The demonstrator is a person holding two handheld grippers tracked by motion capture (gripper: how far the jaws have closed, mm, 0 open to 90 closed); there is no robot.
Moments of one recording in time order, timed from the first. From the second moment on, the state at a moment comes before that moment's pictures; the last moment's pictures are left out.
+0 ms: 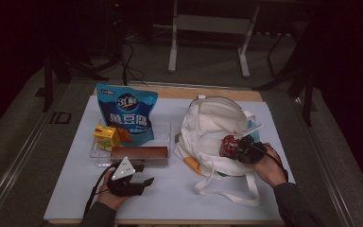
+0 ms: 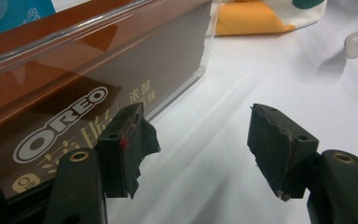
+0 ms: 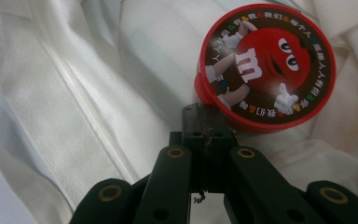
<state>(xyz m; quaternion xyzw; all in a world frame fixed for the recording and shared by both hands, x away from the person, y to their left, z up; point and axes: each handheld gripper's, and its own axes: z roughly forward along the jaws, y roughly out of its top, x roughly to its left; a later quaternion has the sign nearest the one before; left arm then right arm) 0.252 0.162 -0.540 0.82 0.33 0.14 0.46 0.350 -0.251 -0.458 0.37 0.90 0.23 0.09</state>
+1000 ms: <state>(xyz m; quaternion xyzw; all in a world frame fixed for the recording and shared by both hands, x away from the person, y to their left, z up) 0.252 0.162 -0.540 0.82 0.33 0.14 0.46 0.367 -0.252 -0.434 0.35 0.90 0.23 0.15</state>
